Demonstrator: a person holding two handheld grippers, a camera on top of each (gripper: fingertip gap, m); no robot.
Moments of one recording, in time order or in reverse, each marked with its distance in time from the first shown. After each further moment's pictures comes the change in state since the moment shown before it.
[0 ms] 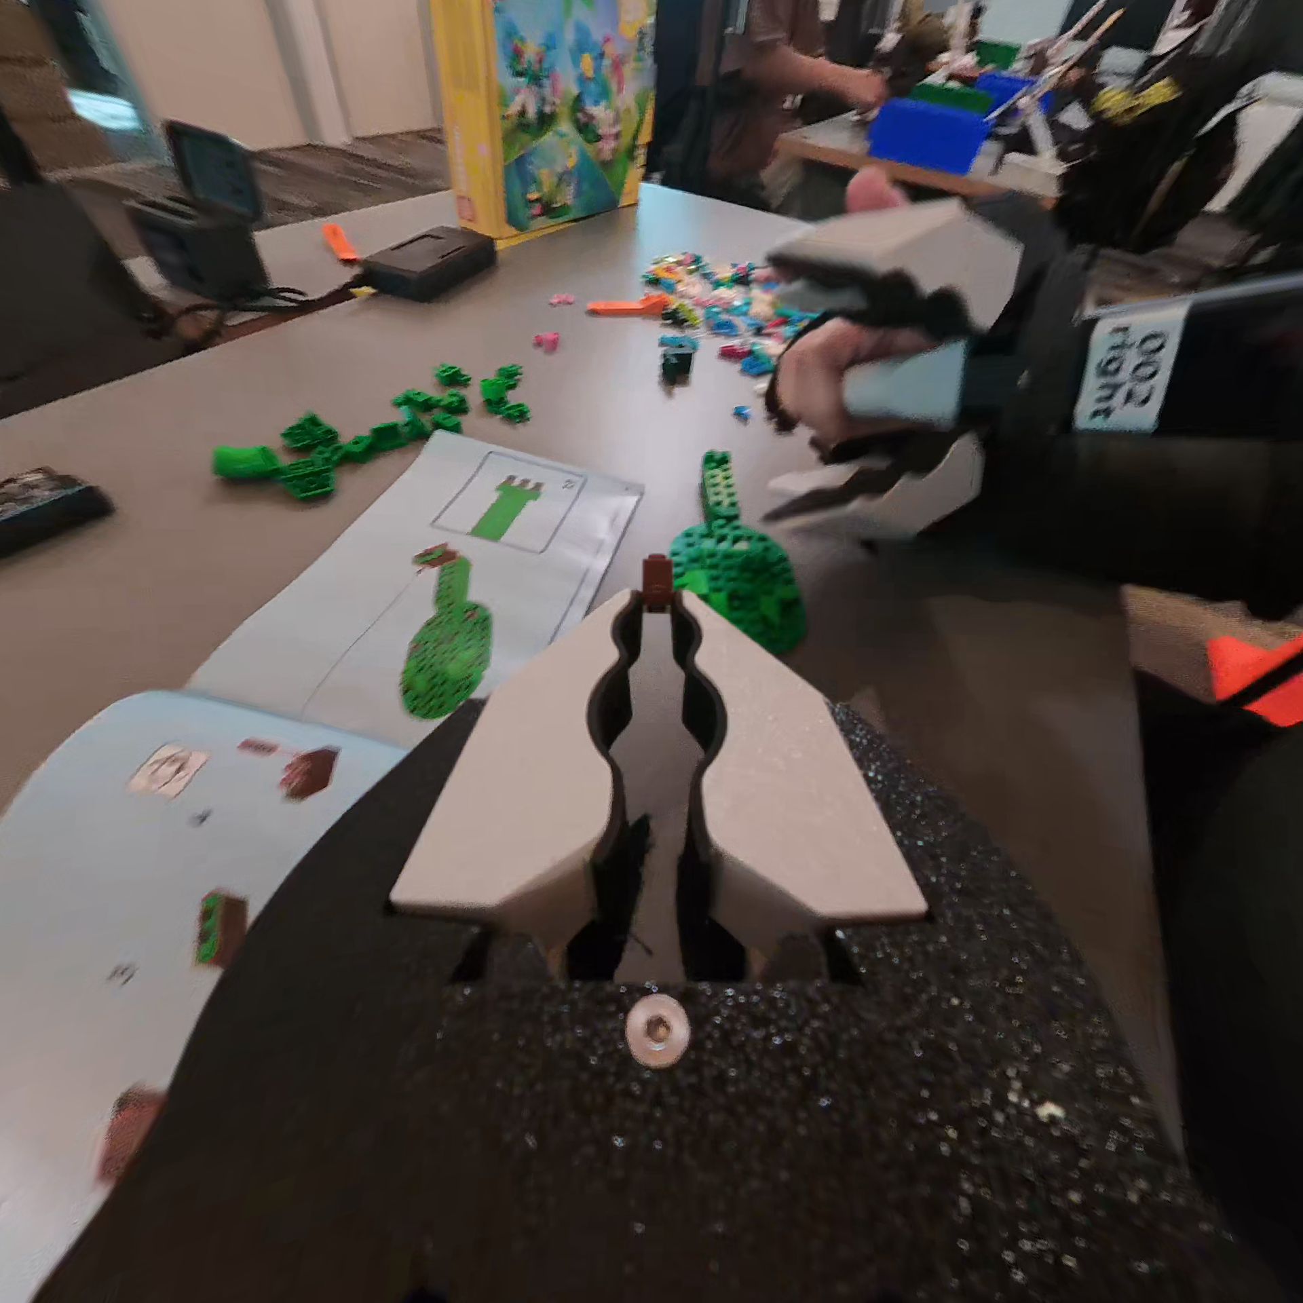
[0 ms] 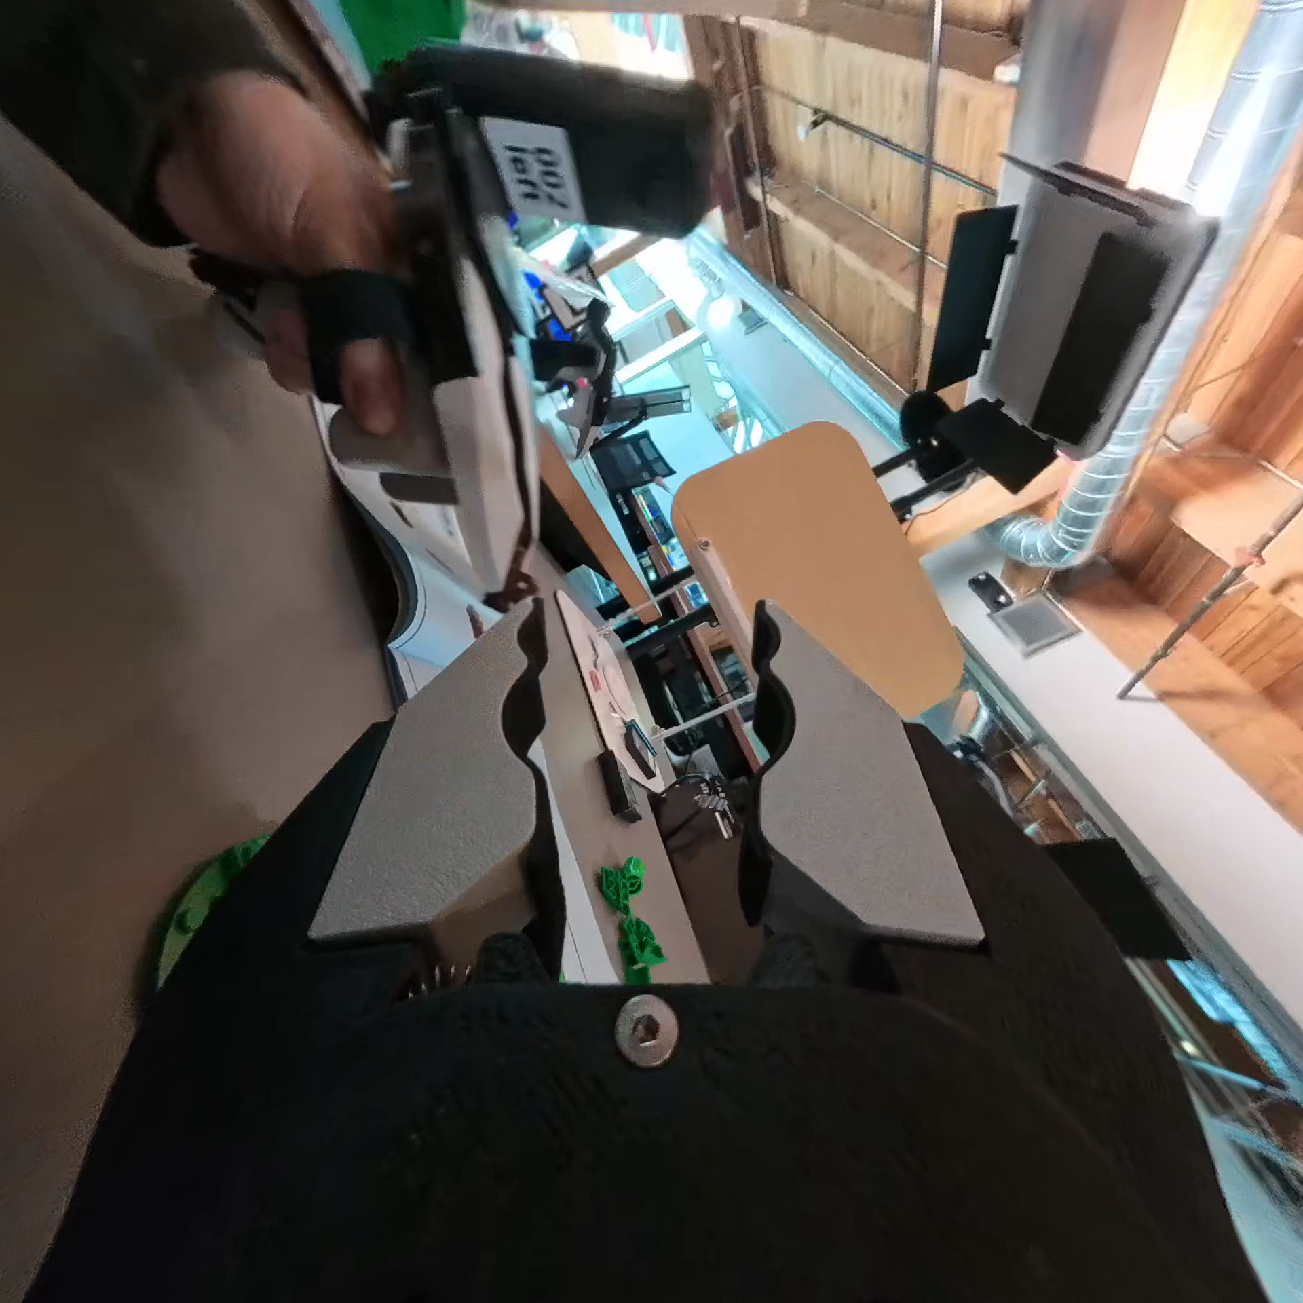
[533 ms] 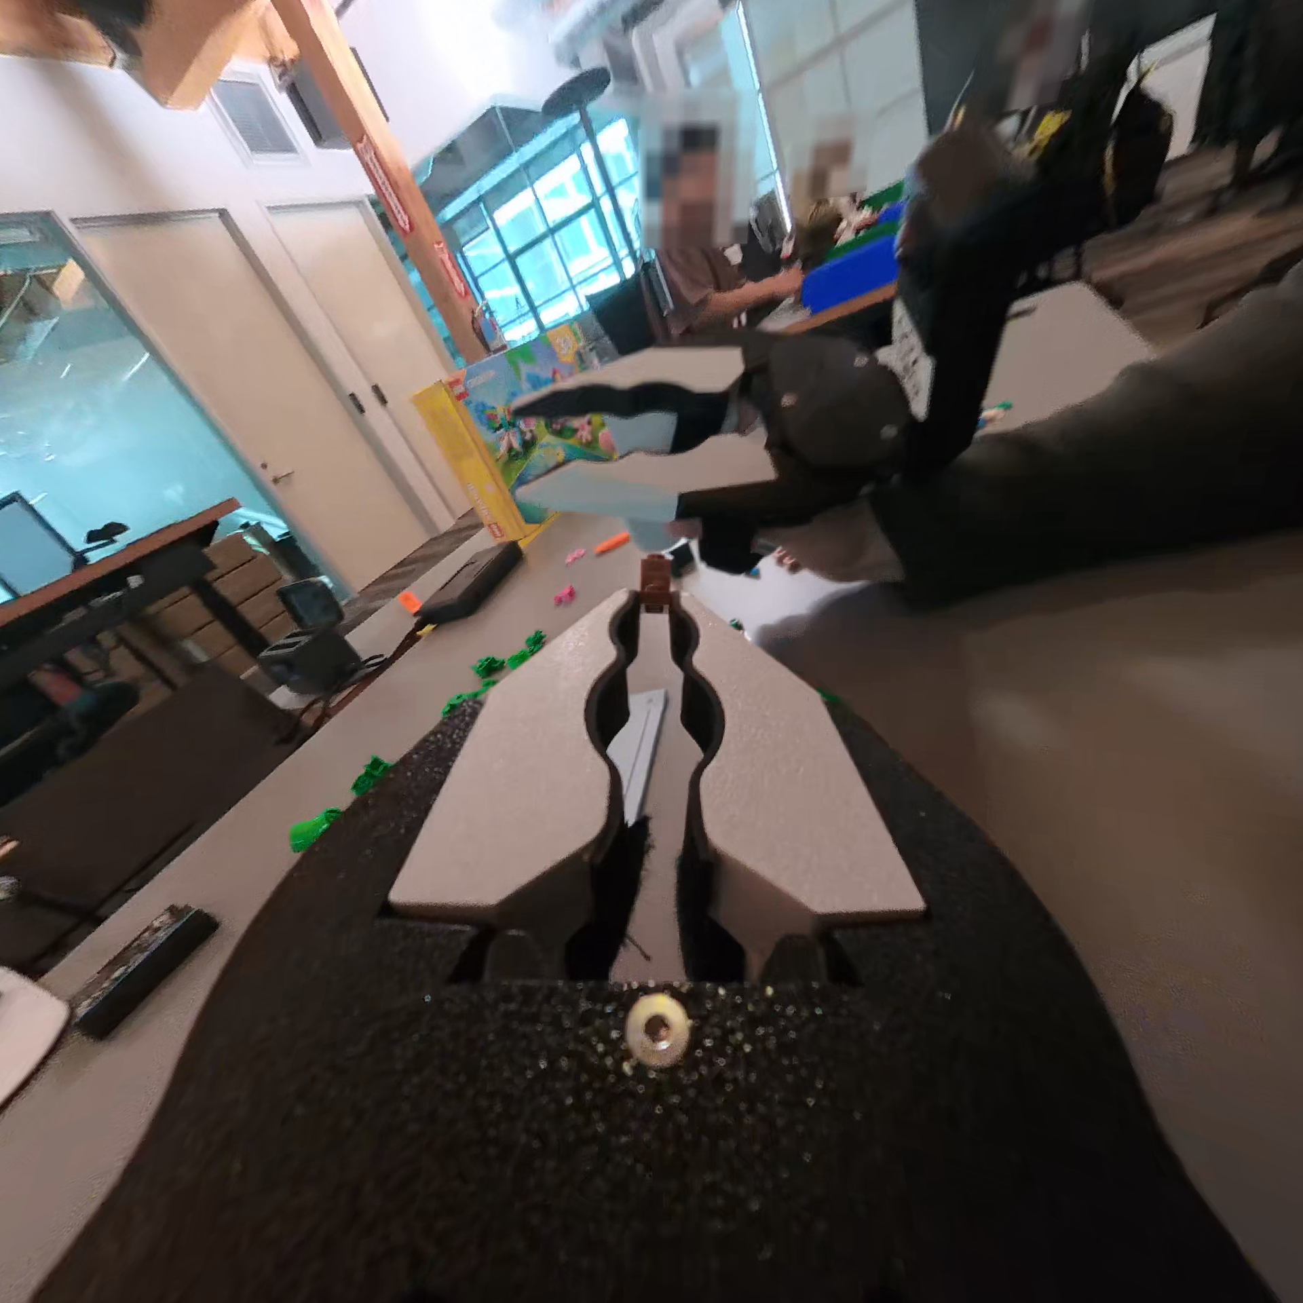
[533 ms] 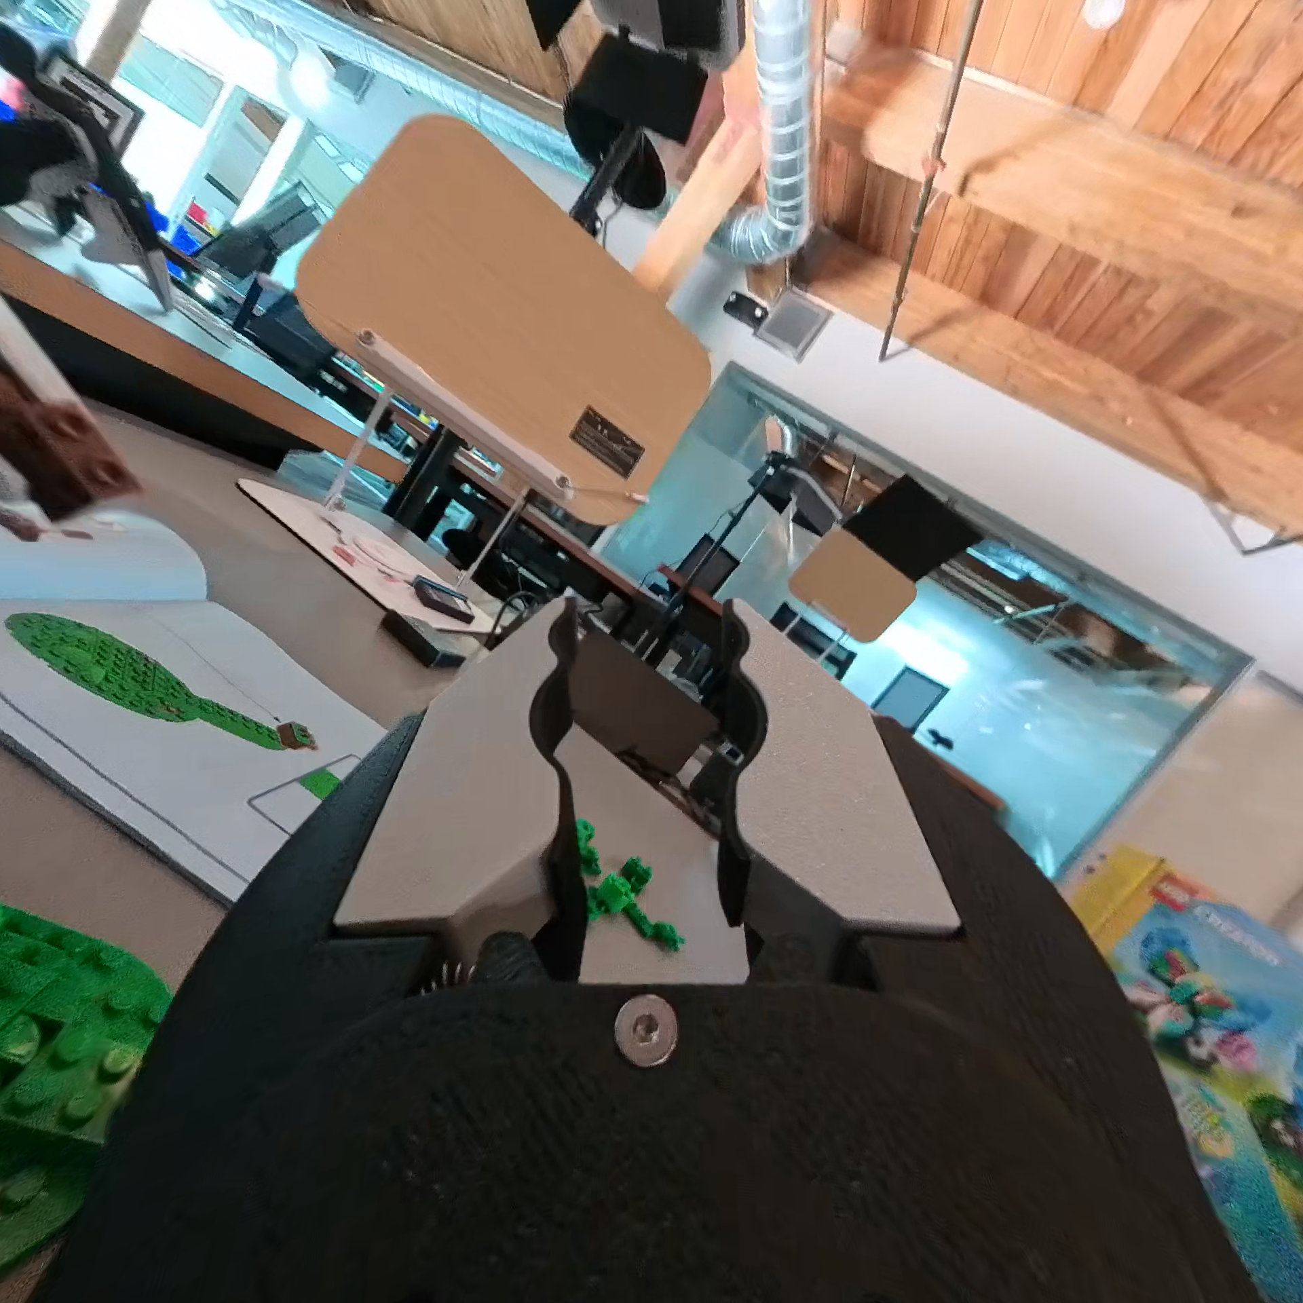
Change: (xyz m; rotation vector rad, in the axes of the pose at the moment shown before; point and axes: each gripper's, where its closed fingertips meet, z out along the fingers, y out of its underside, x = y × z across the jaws) left arm 0.033 -0.041 0.058 0.324 -0.007 0.496; right arm 0.084 0.110 -0.051 -0.275 0.479 0.299
